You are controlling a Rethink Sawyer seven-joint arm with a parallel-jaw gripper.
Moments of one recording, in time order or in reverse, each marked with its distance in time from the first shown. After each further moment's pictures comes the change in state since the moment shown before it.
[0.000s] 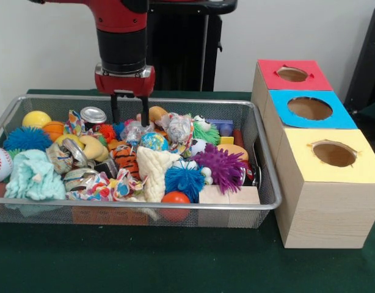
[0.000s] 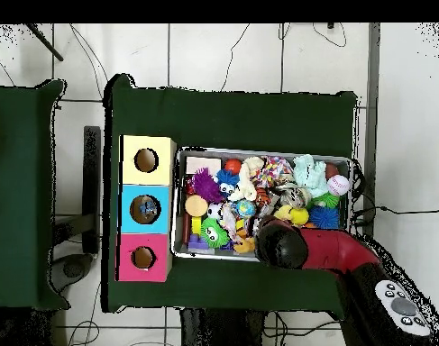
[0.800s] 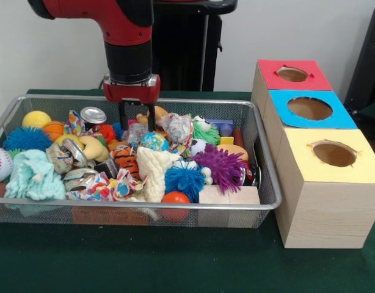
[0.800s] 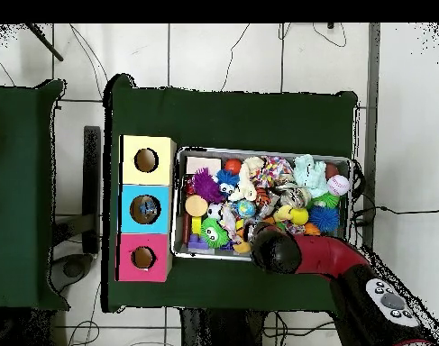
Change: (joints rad) arm 0.015 0.066 -0.034 0.009 0.001 -0.080 0.000
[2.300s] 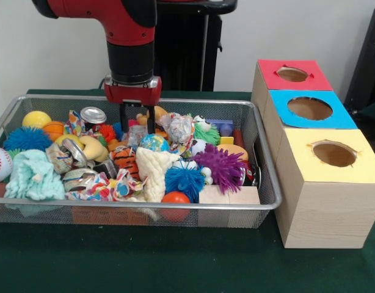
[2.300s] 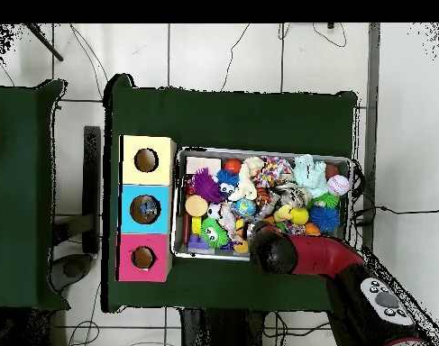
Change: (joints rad) arm 0.027 0.003 -0.028 -0.005 0.001 -0.030 0.000
